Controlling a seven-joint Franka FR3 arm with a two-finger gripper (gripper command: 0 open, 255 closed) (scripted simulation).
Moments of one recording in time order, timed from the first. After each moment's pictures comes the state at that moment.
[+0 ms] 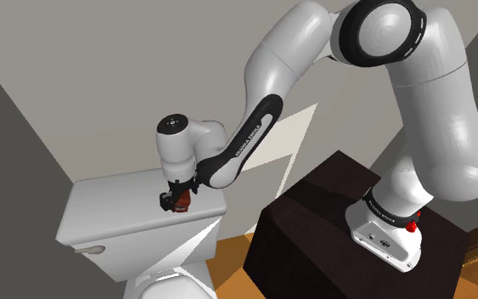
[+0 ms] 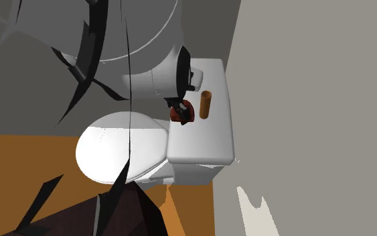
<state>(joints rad) 0.35 0.73 0.42 -1.92 -0.58 2.55 1.01</state>
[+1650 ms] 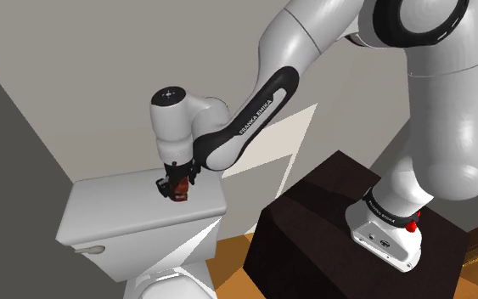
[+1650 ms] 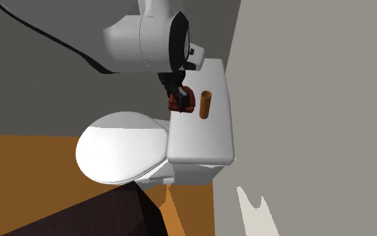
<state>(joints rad) 0.29 0.59 0.50 -1.96 -0.50 2.45 0.95</state>
